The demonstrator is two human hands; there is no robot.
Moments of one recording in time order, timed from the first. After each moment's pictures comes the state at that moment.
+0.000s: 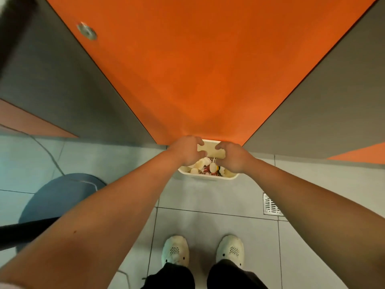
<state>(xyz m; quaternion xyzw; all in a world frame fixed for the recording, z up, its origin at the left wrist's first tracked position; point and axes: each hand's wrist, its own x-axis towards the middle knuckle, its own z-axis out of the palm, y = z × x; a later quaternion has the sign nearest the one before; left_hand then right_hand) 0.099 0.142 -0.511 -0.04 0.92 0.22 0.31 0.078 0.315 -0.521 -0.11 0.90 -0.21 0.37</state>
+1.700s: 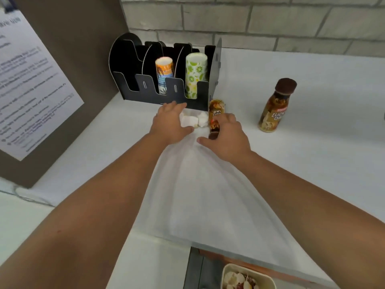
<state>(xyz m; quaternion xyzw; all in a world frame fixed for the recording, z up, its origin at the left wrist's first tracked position) -0.156 -0.175 -0.026 -0.14 0.97 0.17 -0.04 -0.173 0.003 -0.028 -0.20 0.94 -0.26 0.02</state>
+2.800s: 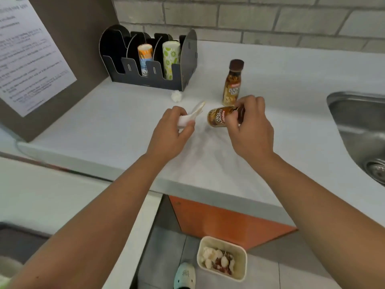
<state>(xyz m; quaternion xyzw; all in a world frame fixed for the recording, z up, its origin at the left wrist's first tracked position) -0.023 -0.023 -0.023 -0.07 0.91 0.33 -0.23 -0.078 0.164 0.005 -0.19 0.89 -0.36 -0.20</state>
